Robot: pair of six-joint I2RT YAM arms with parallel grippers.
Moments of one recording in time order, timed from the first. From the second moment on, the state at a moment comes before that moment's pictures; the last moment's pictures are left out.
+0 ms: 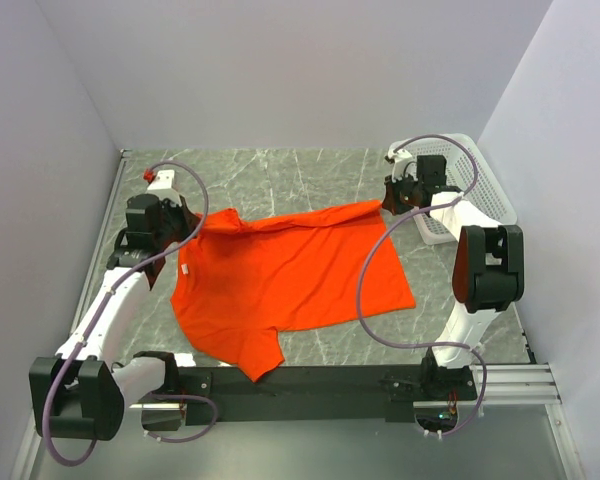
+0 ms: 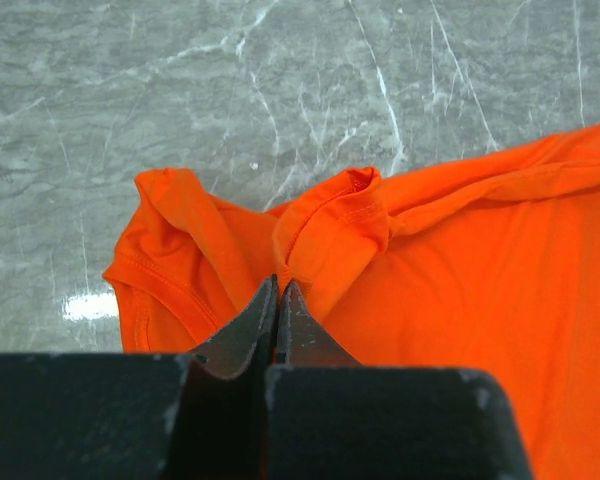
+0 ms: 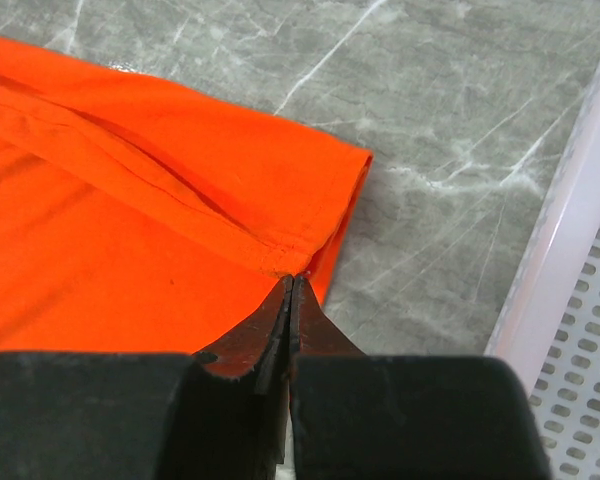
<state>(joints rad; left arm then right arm) -0.06 1.08 0.77 -0.11 0.16 -0.20 0.01 1.81 1.26 -0.23 -0.43 -0.29</state>
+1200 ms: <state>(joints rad) -0.15 1.08 0.76 -0.18 0.09 -0.18 -0.01 1.70 1.26 -0.36 -0.45 -0.32</state>
